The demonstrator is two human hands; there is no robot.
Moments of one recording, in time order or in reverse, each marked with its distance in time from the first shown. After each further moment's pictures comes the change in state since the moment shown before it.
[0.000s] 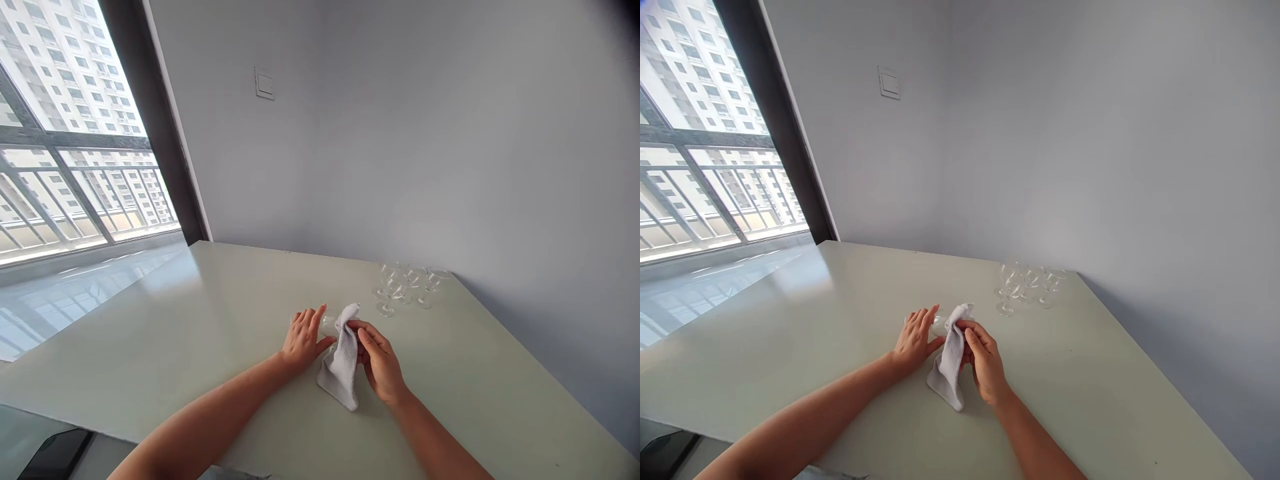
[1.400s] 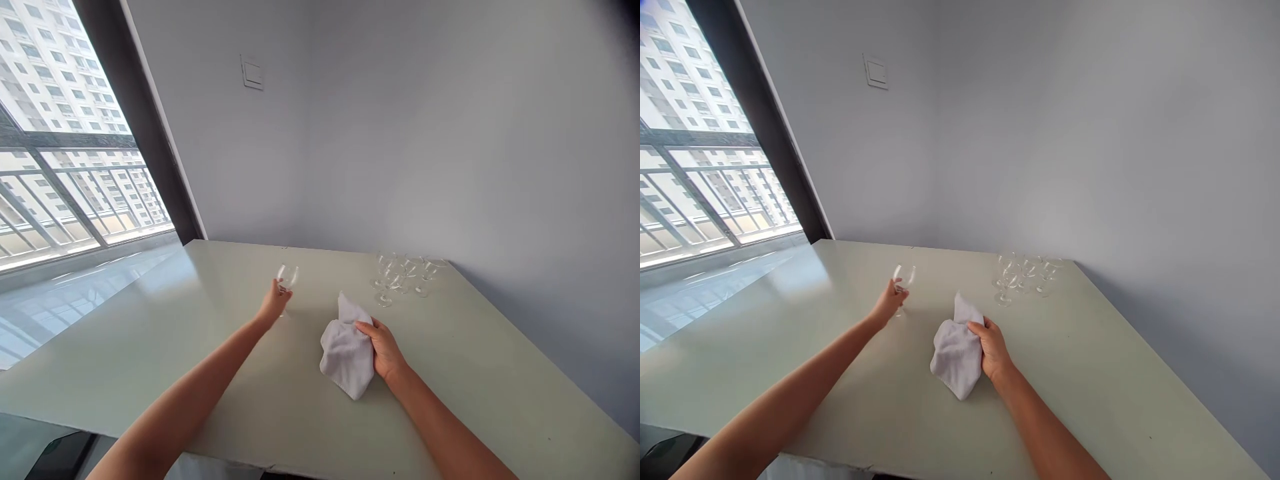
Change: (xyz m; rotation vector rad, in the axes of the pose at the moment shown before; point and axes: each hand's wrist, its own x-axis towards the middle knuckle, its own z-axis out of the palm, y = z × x) left_hand 0.031 -0.084 -0.013 -0.623 -0.003 -0.921; right_hand 0.025 0.023 -0.023 0.144 0.173 0.198
